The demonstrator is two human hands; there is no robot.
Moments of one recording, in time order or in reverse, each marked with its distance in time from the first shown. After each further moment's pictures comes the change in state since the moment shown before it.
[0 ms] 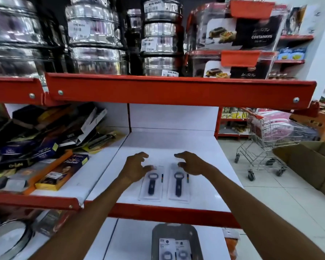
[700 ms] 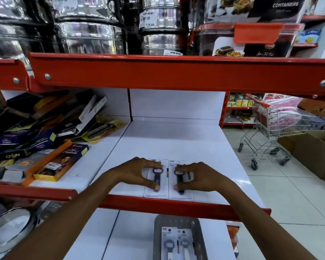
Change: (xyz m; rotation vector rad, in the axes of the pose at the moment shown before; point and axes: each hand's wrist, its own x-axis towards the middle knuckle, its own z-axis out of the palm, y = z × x) left_hand -0.013 -0.004 -0.013 0.284 -0.573 0.174; right_hand -0.060 -0.005 0.019 -0.096 -0.132 -0.046
